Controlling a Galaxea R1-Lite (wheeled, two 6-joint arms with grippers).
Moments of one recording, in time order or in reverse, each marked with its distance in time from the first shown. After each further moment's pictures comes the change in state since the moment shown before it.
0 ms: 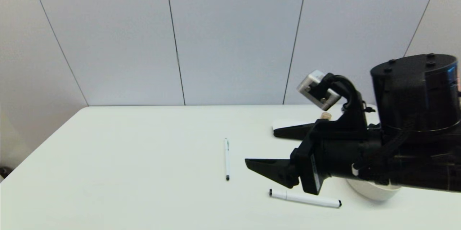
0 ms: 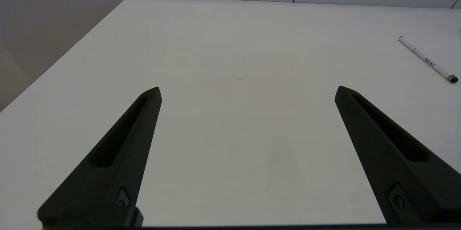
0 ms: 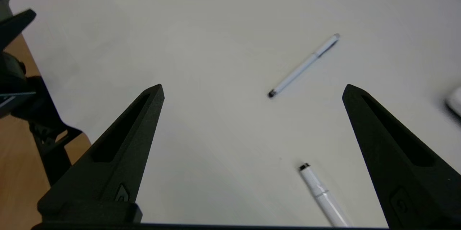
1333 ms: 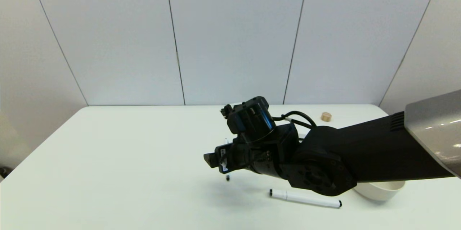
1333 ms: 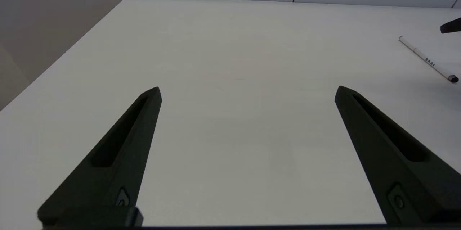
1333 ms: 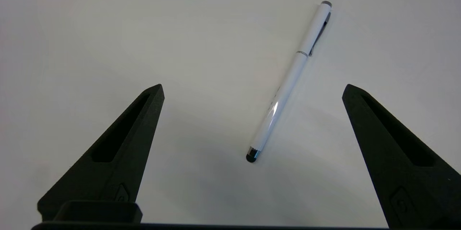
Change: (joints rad) left arm -0.001 0.000 0.000 0.000 0.000 0.000; right arm 0.076 0.537 -0.336 0.015 -0.335 0.260
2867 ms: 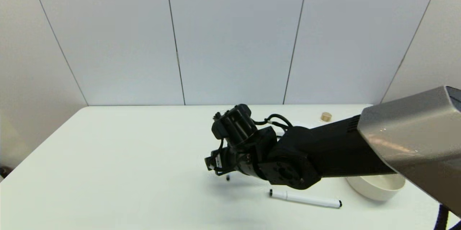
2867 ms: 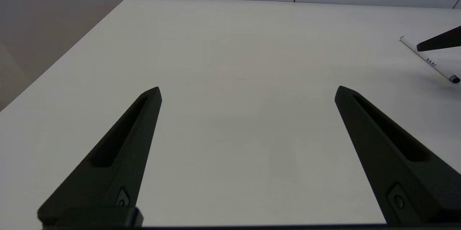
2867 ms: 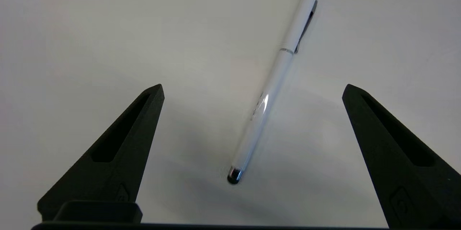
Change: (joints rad) left arm 0.000 0.000 0.000 0.000 -0.001 0.000; right arm 0.012 0.113 -0.127 0.114 -0.108 0.001
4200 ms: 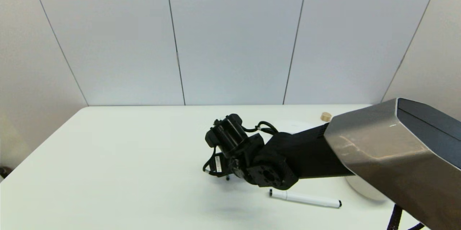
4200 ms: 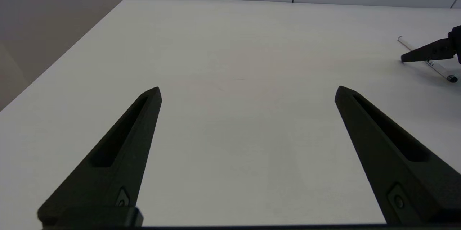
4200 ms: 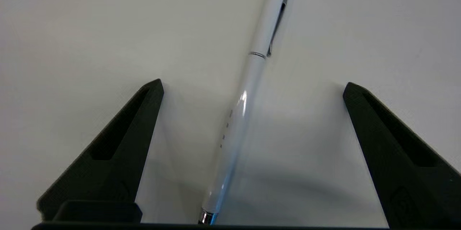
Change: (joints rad) left arm 0.000 0.000 0.000 0.000 0.000 0.000; right arm -0.002 0.112 -0.053 0.060 -0.097 0.044
